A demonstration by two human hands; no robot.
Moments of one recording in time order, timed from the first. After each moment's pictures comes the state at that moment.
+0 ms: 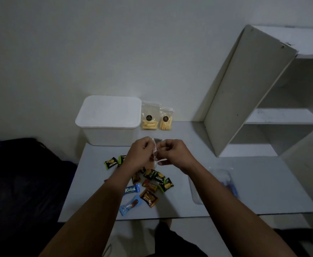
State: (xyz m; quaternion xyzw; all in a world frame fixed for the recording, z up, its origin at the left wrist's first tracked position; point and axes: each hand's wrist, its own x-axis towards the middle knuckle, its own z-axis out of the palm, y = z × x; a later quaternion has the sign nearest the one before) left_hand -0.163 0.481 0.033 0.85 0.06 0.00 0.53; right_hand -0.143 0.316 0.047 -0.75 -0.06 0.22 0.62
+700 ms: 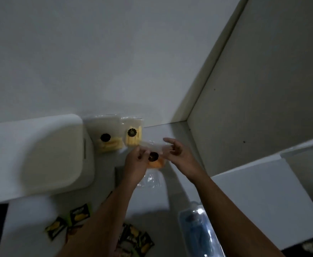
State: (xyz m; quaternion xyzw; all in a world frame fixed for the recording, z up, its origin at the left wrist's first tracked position) left_hand 0.116 0.379 -0.099 0.78 0.17 -0.11 0.59; right_hand 0.126 0.198 -0.090 -0.73 0.08 0.16 0.65
